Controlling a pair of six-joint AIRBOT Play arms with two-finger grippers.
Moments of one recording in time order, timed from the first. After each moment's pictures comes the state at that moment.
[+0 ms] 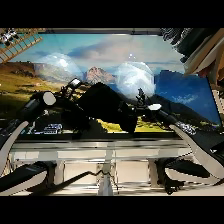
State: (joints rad) left arm -0.30 -1.23 0.88 1.13 -0.90 -0.96; right arm 0.33 -1.37 0.64 -0.14 0.62 1.15
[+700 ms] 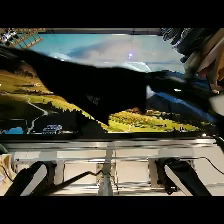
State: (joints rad) left arm 0.33 -0.90 1.44 0.62 -1.19 -0.95; right arm 0.11 -0.69 1.01 -0.60 0.90 1.14
